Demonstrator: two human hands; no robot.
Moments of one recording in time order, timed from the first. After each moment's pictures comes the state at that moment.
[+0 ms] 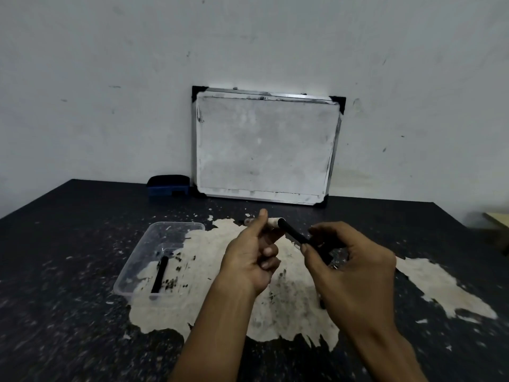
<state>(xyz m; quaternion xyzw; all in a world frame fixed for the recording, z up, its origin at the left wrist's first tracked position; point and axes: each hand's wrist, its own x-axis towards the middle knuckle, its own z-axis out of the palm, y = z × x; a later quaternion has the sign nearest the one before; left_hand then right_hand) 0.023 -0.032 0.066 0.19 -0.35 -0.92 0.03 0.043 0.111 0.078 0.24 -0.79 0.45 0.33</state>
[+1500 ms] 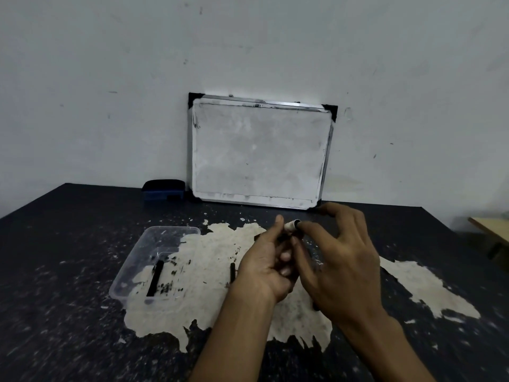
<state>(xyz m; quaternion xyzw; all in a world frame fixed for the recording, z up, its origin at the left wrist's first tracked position) 0.026 -0.002 0.081 0.19 -0.27 -0.94 -0.07 0.024 0.113 0.078 0.28 -0.83 0.22 0.43</state>
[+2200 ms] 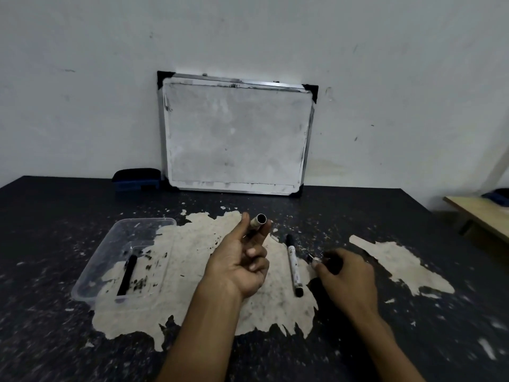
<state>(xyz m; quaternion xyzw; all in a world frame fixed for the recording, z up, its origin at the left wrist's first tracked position) 0.020 -0.017 0.053 0.21 -0.24 -0.94 -0.08 -0.031 0.174 -0.014 -0.01 -0.93 0.33 0.15</state>
